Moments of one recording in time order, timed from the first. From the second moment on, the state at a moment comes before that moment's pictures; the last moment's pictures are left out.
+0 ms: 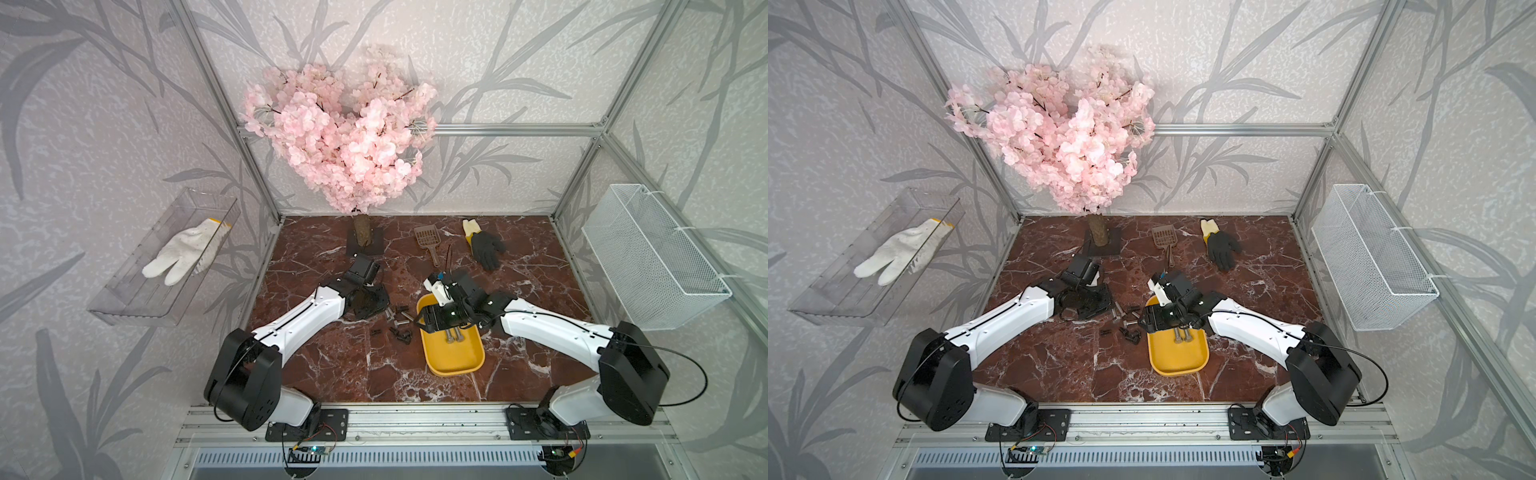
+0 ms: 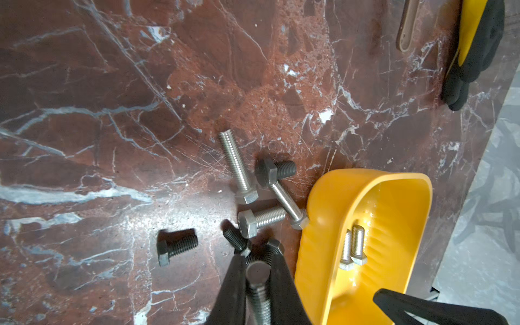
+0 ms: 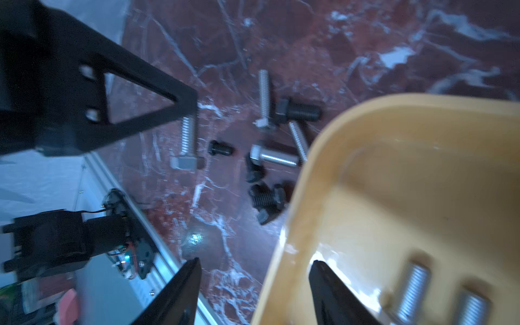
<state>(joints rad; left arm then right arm) -0.47 1.43 0.97 -0.62 0.21 -0.83 0.78 1.48 0.95 -0.30 -0.39 0.57</state>
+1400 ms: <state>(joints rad) -0.56 1.39 0.95 -0.55 0.26 -0.89 0.77 1.69 1.01 -0.13 -0.59 0.69</state>
